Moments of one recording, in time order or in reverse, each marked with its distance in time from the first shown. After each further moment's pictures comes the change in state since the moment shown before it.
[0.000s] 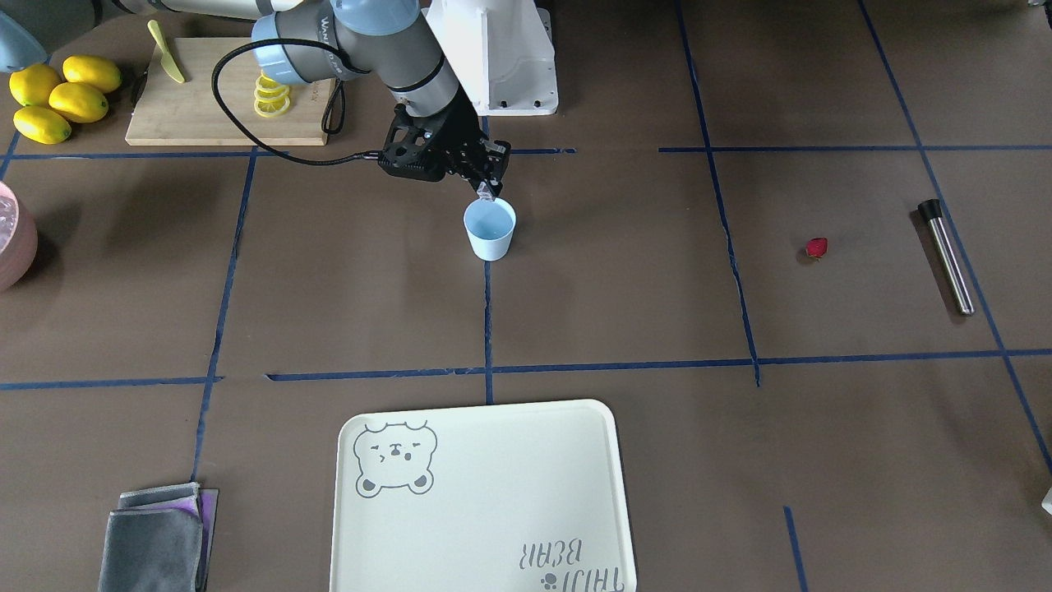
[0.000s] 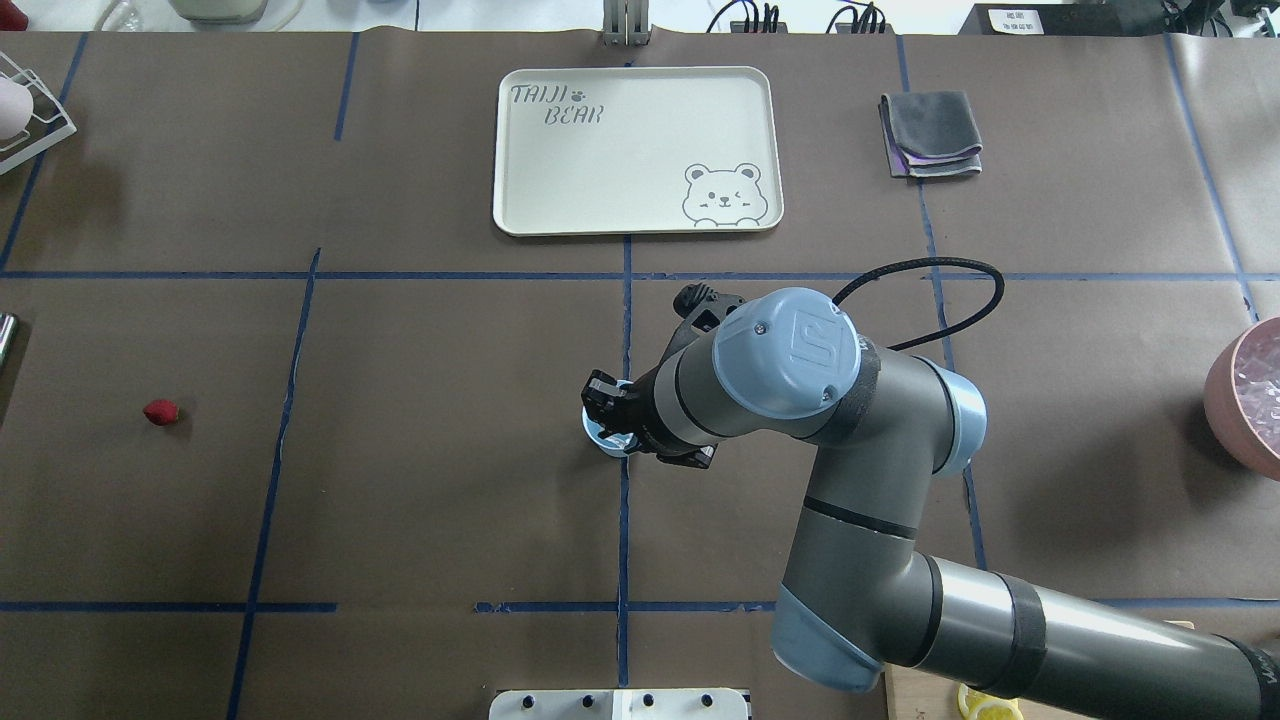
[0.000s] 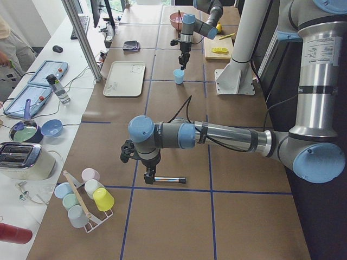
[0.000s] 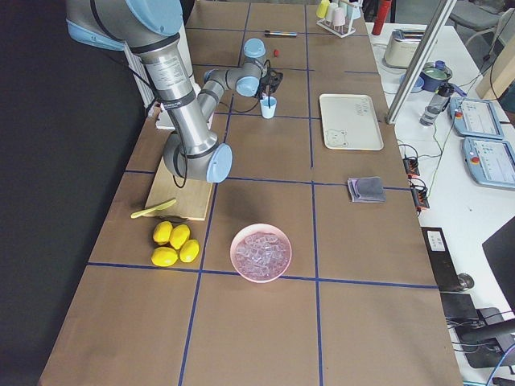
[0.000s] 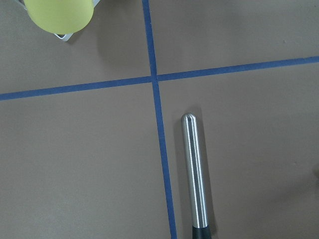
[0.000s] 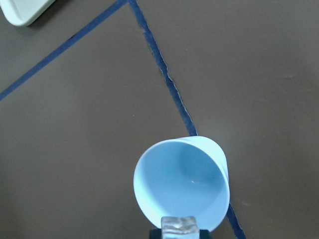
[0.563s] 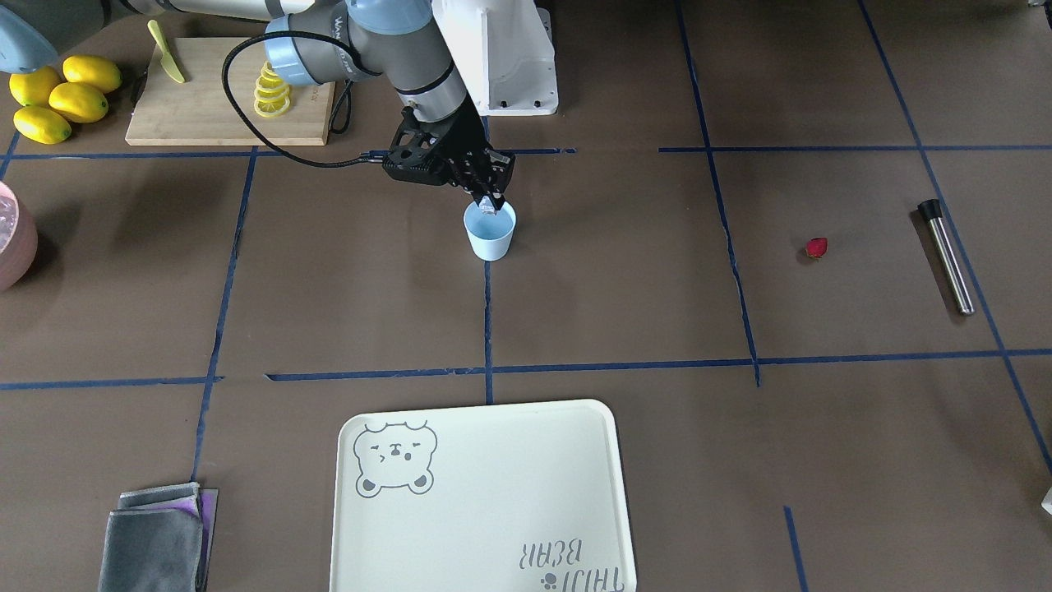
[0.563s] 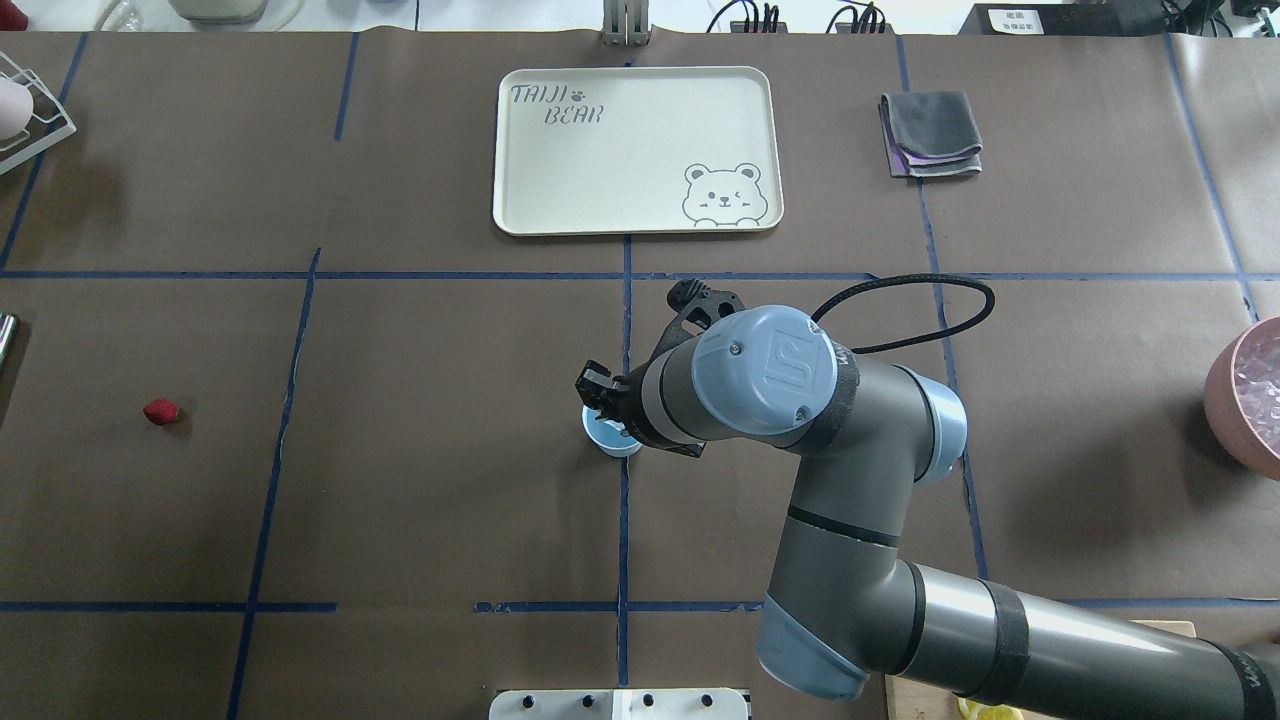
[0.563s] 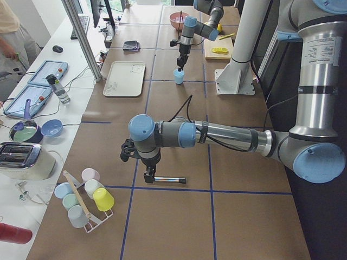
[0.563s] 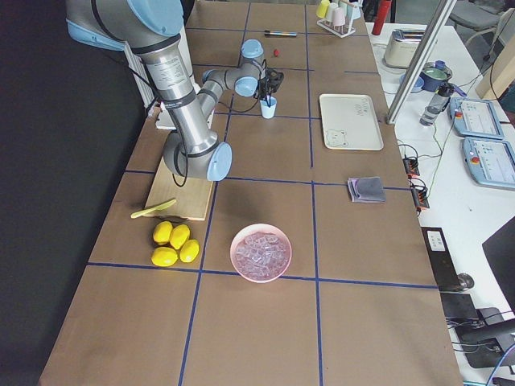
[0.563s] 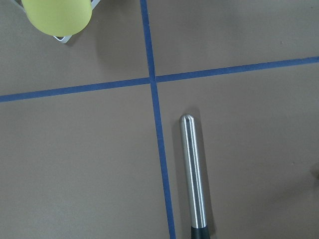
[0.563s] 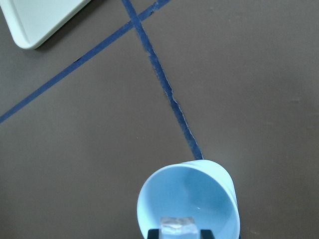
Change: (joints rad) left arm 0.000 0.001 -0.009 0.000 0.000 0.000; right arm -0.019 0.007 -0.018 -0.004 -0.093 0.000
